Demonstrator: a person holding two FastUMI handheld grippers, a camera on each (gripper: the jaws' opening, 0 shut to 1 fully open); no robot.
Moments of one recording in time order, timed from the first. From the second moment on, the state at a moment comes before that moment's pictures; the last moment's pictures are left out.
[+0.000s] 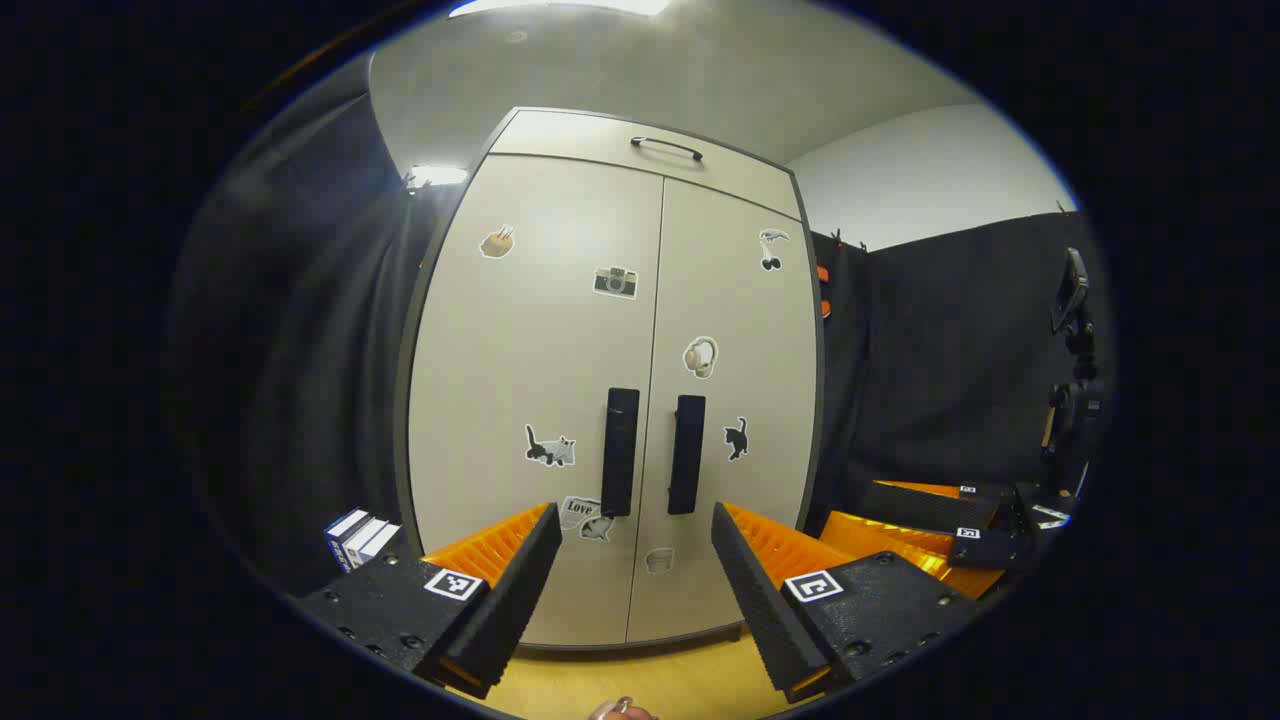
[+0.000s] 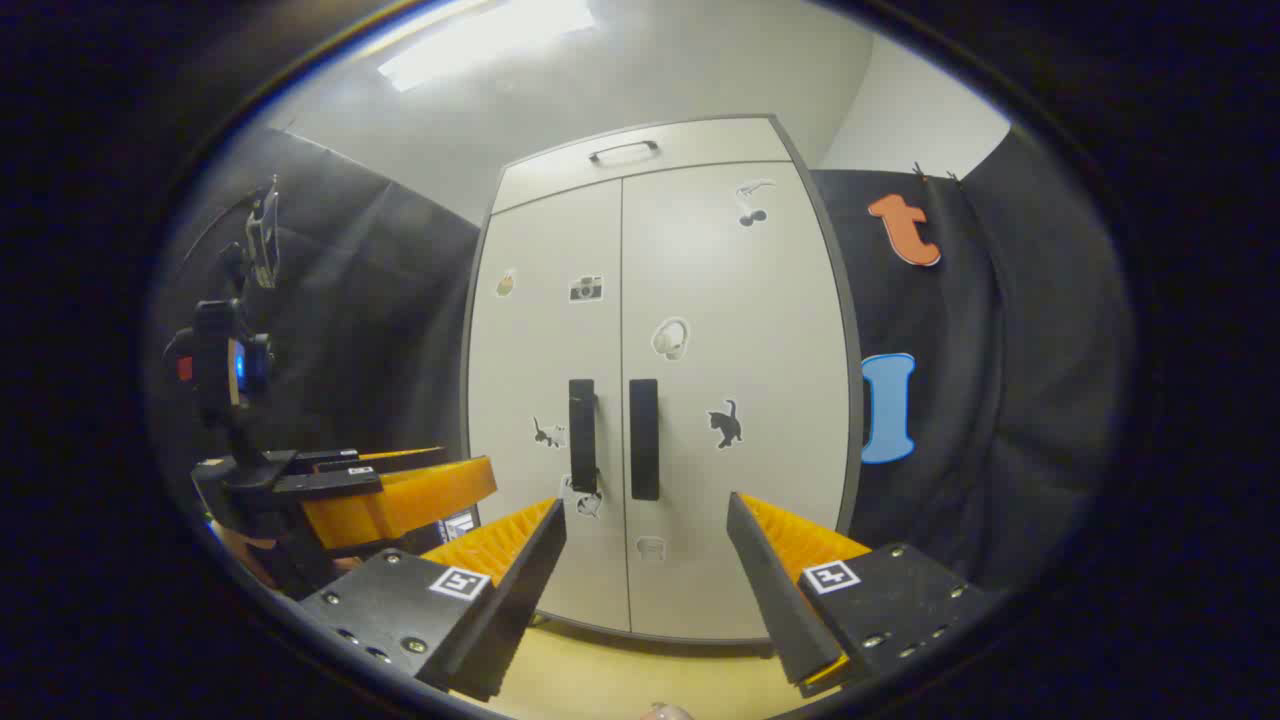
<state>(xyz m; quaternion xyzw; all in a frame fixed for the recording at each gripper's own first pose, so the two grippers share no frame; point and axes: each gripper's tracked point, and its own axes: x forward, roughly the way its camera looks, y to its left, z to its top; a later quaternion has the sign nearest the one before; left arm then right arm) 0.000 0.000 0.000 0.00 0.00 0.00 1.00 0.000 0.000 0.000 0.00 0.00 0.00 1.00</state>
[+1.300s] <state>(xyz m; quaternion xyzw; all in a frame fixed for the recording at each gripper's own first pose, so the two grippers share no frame) 0.014 0.017 -0.009 0.00 0.01 -0.01 1.00 0.023 -0.005 -0.008 0.00 0.02 -0.04 1.00</state>
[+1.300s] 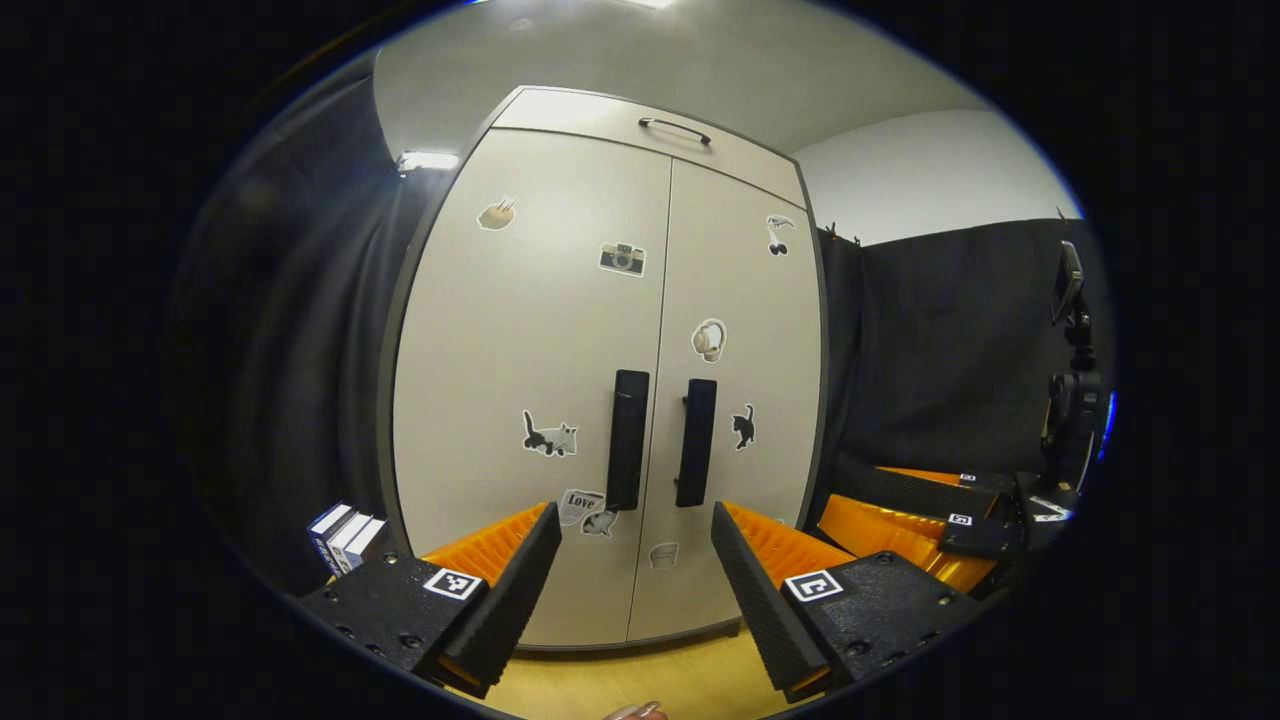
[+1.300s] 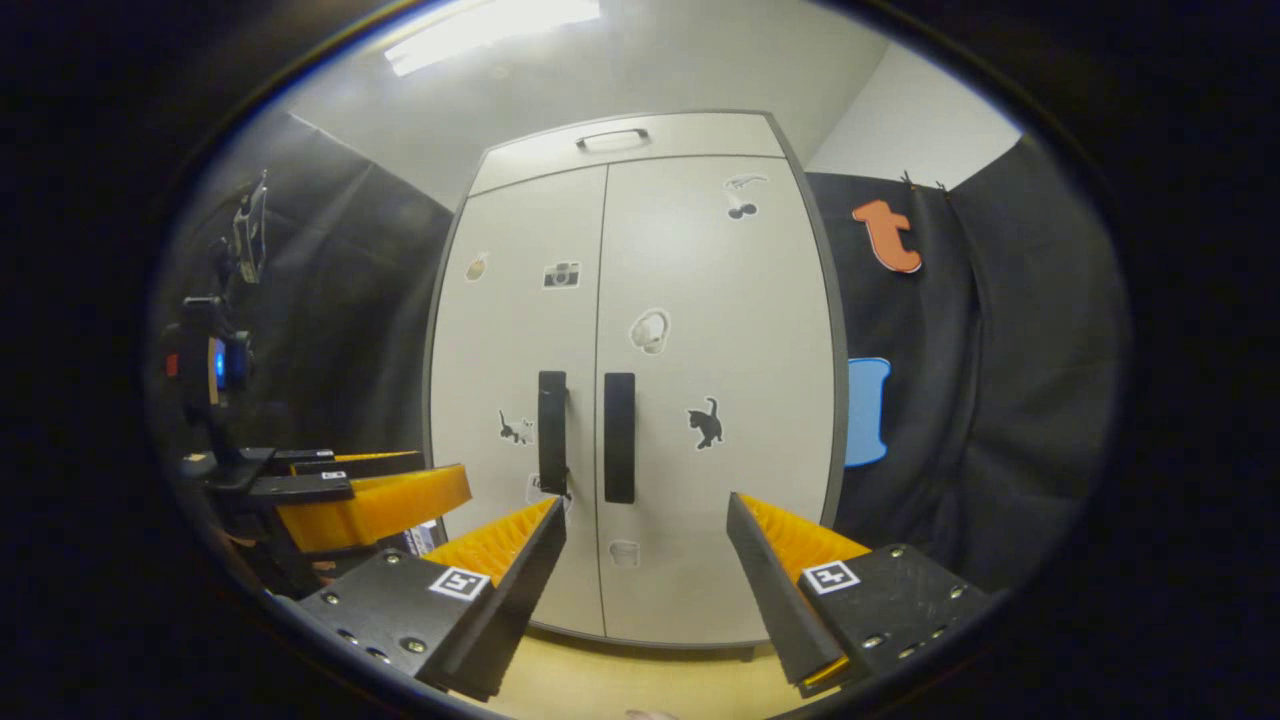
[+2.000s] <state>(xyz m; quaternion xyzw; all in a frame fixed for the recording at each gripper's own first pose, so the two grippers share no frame) 0.012 0.028 -0.003 0.01 0.01 -0.03 1.00 0.079 0.008 -0.001 -0.04 0.02 -0.04 1.00</state>
